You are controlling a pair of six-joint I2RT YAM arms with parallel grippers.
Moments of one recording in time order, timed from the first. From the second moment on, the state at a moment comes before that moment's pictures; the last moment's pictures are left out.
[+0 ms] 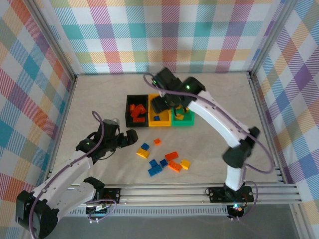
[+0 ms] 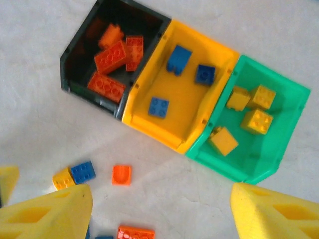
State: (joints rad) left arm -0.46 0.92 0.65 -0.60 0.04 -0.70; right arm 0.85 1.75 1.95 -1.21 0.19 0.23
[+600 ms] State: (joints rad) left arm -0.69 1.51 0.88 -0.58 -0.03 -0.55; right arm 0.84 1.34 1.03 -0.70 0.05 0.43
